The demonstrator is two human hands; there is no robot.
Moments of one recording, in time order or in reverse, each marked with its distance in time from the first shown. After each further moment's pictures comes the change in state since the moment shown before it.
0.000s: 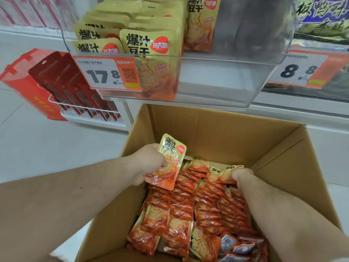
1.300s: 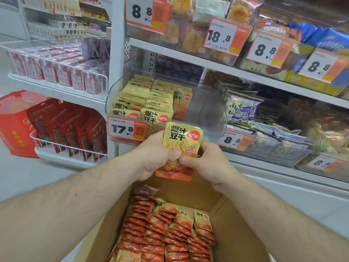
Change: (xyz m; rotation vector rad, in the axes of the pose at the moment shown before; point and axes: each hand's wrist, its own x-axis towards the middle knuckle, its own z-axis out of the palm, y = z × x) left_hand -0.111 0.081 -0.019 -0.285 -0.144 0.669; right_hand -0.370 -0.115 -0.068 0.024 -0.132 -1.001
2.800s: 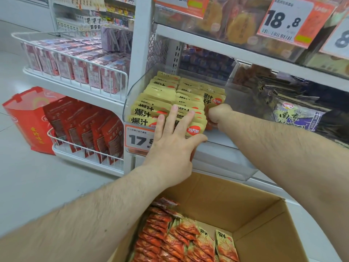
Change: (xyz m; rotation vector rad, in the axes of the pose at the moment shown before) left_hand 0.052 -0.006 -0.040 1.397 0.321 0.552; right_hand 0.272 -0.017 0.011 -0.181 0.317 0.216
